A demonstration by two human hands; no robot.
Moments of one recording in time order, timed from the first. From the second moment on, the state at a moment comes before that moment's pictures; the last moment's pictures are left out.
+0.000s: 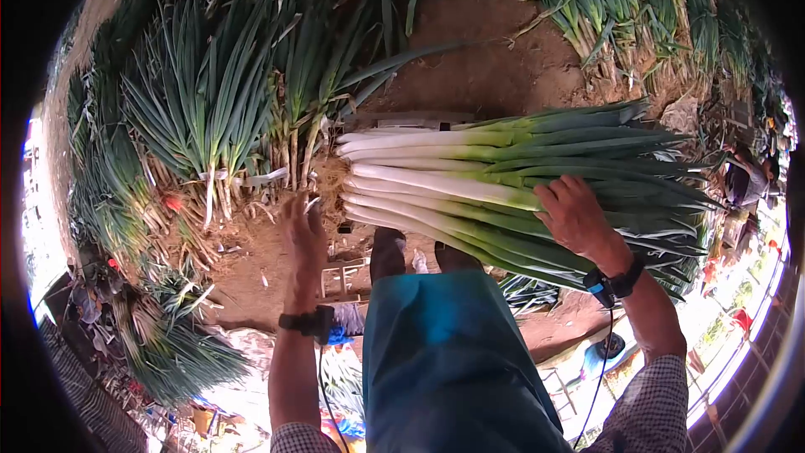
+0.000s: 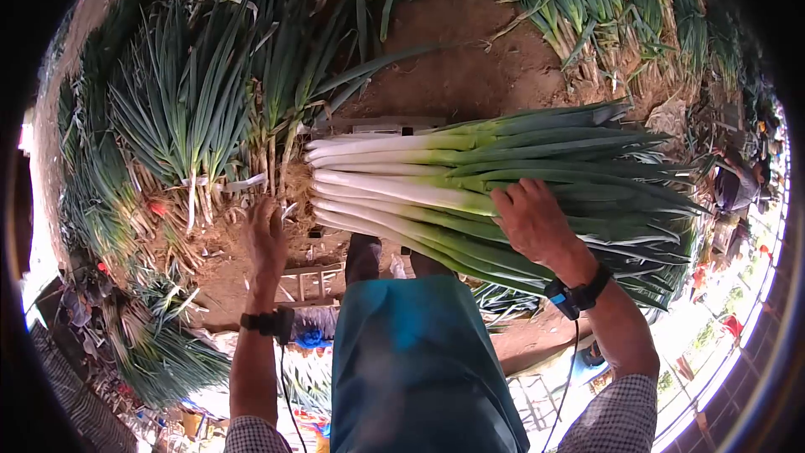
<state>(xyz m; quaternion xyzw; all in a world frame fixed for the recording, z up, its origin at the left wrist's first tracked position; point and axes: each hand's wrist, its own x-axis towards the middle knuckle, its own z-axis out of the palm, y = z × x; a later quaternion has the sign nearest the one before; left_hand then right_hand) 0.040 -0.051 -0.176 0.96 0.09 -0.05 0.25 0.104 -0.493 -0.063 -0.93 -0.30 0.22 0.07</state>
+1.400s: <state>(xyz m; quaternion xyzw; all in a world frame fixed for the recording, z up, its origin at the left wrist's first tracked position) 0.039 -0.308 -0.257 0.89 -0.02 0.02 0.45 0.125 -0.437 -0.179 -0.92 -0.36 0.17 -0.01</state>
